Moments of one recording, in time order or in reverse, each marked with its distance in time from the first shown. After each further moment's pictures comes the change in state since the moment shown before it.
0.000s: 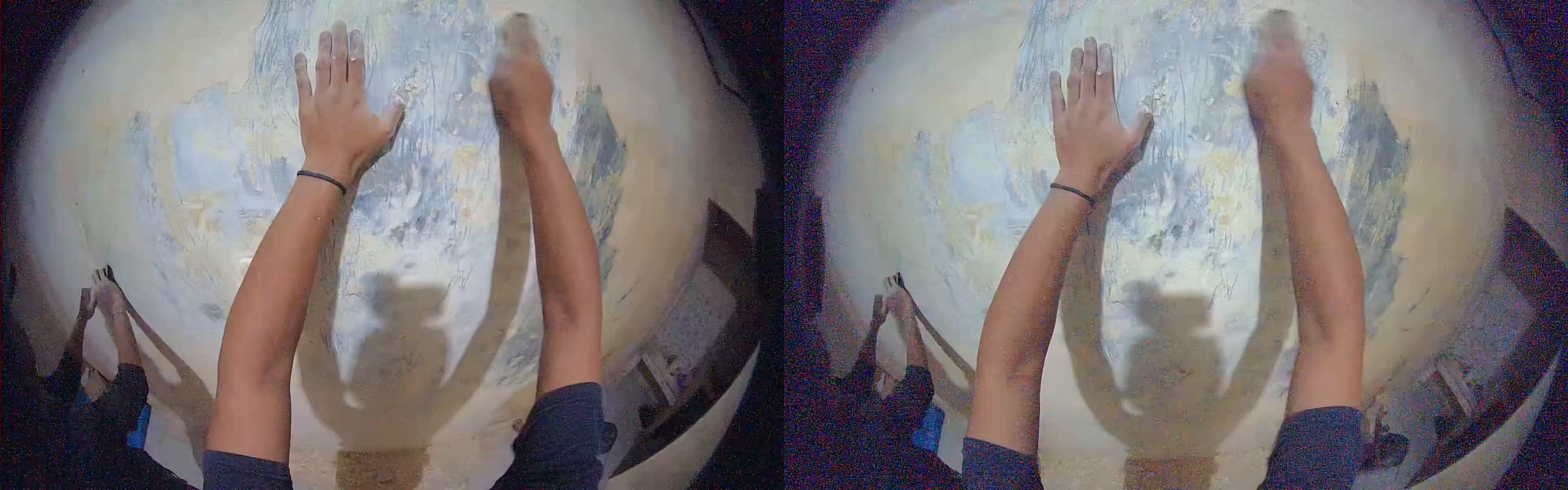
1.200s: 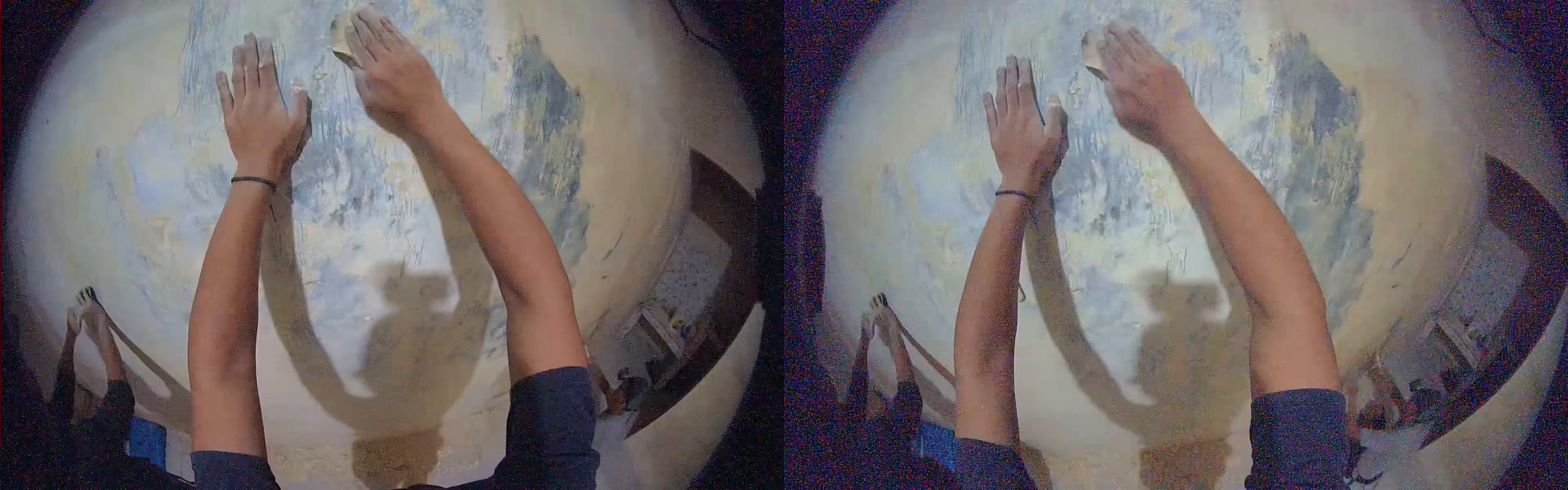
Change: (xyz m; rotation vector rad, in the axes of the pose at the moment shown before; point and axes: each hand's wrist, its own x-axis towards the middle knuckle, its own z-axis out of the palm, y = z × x) left_hand -0.003 0.002 0.004 0.030 -0.002 0.025; right_hand -0.035 -0.026 0.017 0.164 0.398 -0.446
